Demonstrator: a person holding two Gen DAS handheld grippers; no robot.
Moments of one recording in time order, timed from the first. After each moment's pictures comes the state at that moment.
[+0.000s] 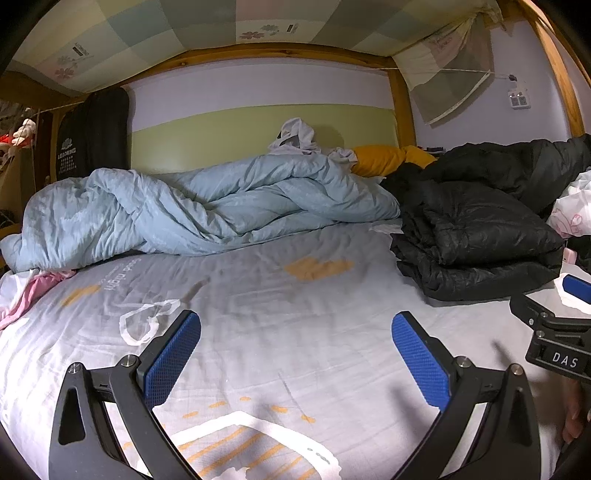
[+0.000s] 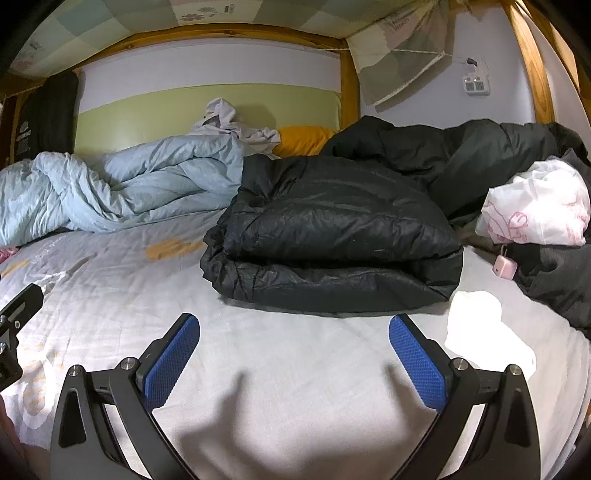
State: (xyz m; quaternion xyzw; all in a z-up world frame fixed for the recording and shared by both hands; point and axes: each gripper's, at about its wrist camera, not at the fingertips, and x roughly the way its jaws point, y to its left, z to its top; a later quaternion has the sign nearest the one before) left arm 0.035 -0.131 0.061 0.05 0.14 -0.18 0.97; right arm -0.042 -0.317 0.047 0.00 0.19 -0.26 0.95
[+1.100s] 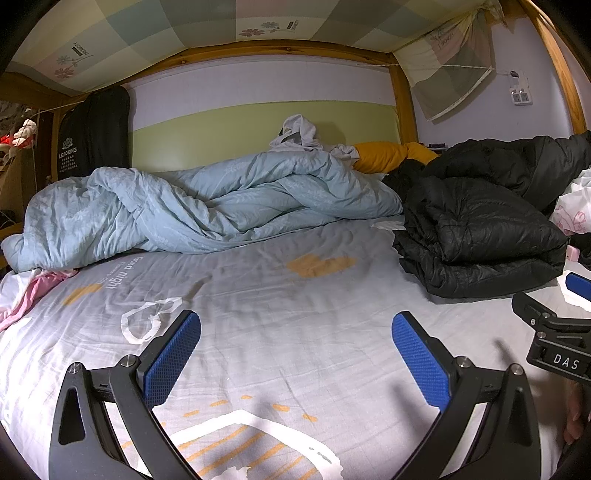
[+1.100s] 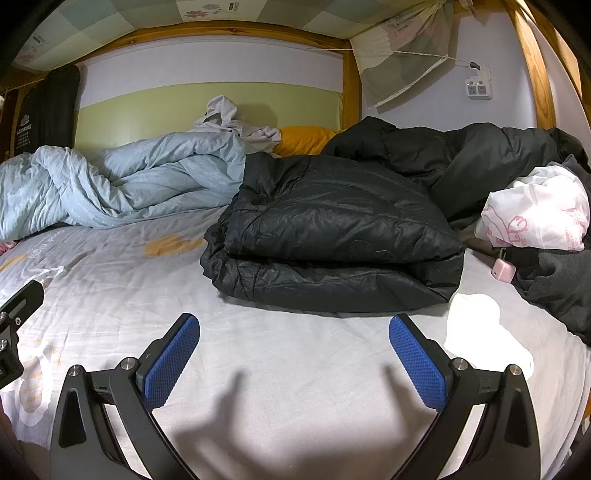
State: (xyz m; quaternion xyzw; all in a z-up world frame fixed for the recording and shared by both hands) left arm 0.038 -0.131 0.061 0.05 0.14 -0.18 0.97; right arm -0.041 -0.316 0.047 0.00 0.19 -0.26 0.95
